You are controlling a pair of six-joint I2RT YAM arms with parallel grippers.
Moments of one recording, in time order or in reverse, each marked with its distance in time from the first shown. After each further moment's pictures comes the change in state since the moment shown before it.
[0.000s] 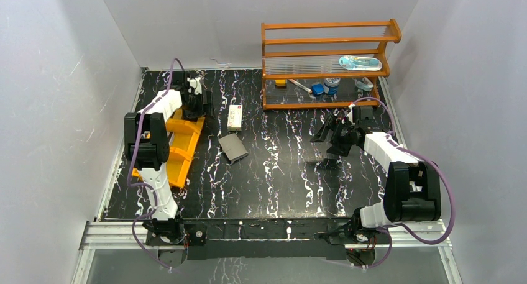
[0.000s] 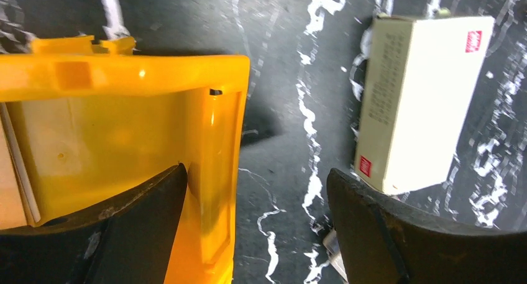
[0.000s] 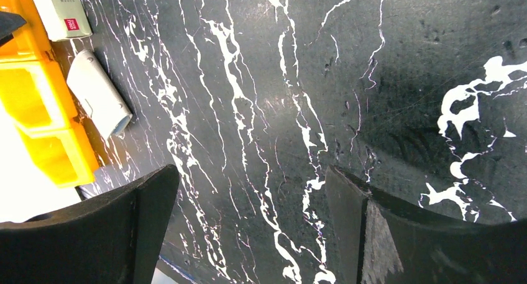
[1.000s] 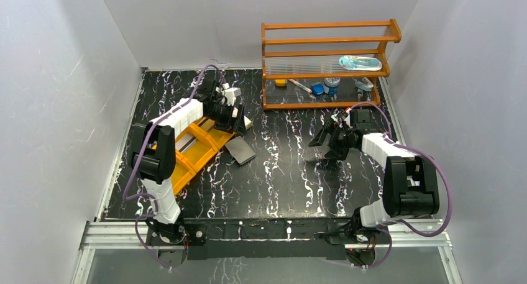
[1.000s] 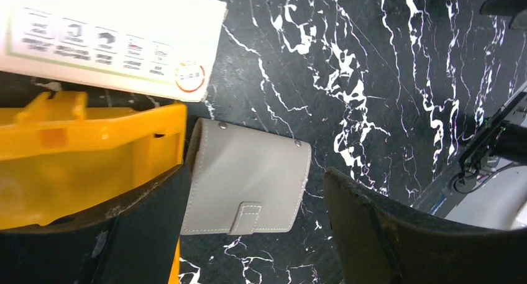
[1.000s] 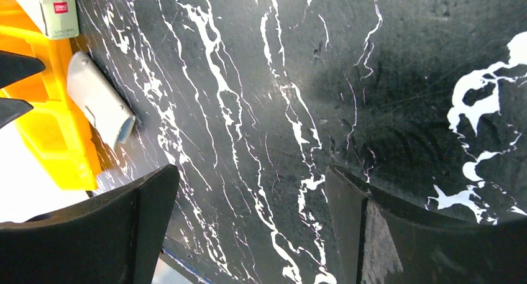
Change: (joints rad) left arm -0.248 -0.164 -0.159 -0.010 0.314 0.068; right arm 0.008 0.046 -0.029 0.029 -0.016 0.025
